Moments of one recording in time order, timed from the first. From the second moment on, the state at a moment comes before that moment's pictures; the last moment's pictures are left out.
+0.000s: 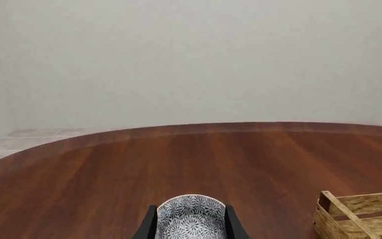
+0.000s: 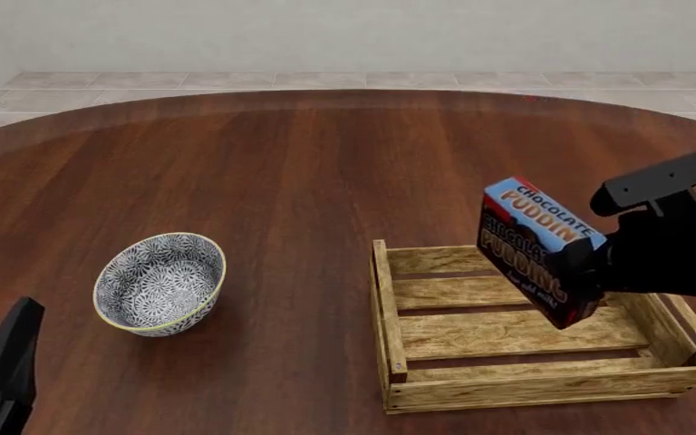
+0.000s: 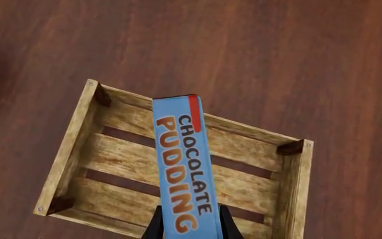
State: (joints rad) left arm -0.07 0.00 -0.11 0.02 0.00; right arm 0.20 1.00 -0.82 0.71 -0.15
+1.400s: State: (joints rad) left arm -0.08 0.00 -0.11 0.02 0.00; right arm 0.28 1.02 -0.63 0.55 -0.05
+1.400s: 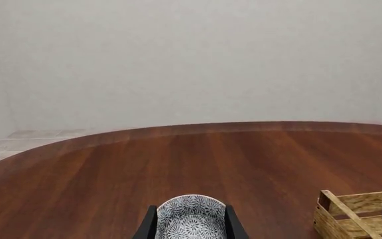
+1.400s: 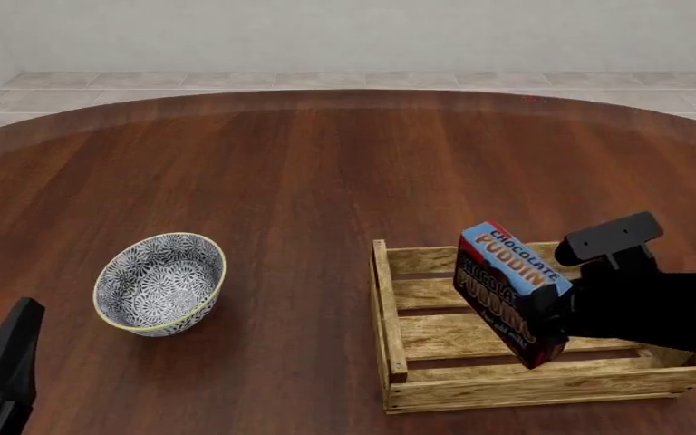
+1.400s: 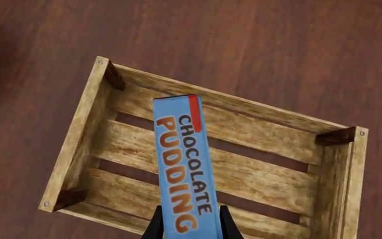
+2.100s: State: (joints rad) left arm -0.08 0.00 -0.12 0.02 0.00; right arm 0.30 1.08 -0.59 0.46 -0.03
